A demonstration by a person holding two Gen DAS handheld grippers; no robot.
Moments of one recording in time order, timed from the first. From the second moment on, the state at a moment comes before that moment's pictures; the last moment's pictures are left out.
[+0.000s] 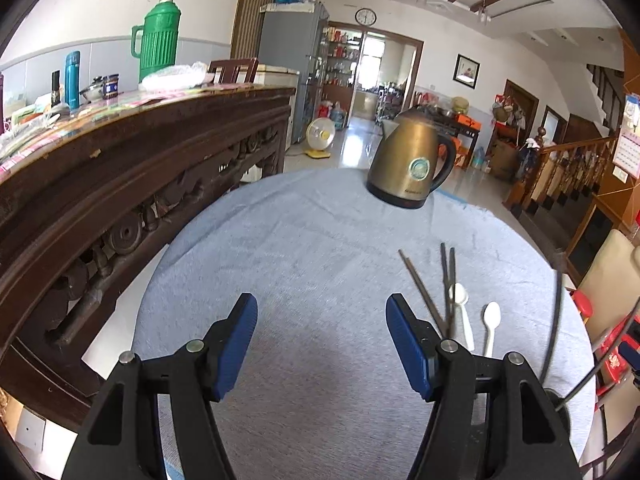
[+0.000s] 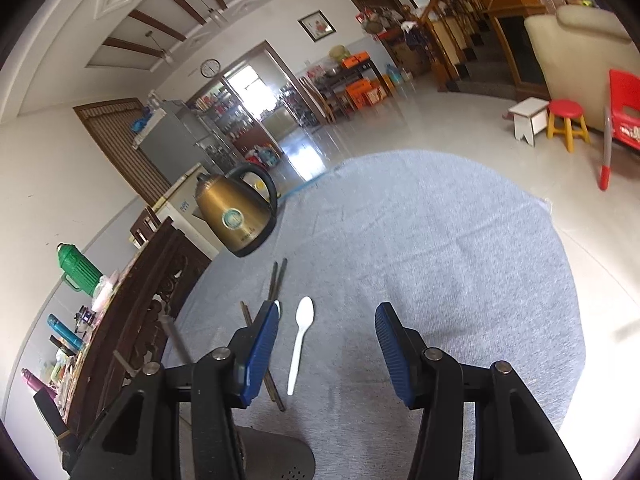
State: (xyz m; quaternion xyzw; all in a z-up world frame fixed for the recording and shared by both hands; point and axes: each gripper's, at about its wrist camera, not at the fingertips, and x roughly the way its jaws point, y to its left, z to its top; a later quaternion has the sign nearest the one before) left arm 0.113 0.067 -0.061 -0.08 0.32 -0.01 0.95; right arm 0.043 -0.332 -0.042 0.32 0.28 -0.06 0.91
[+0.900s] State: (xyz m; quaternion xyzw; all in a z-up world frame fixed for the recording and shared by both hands) left arm 0.258 0.016 -0.111 -0.07 0.43 -0.08 0.90; right arm 0.239 -0.317 -0.147 0.33 0.47 0.06 0.82
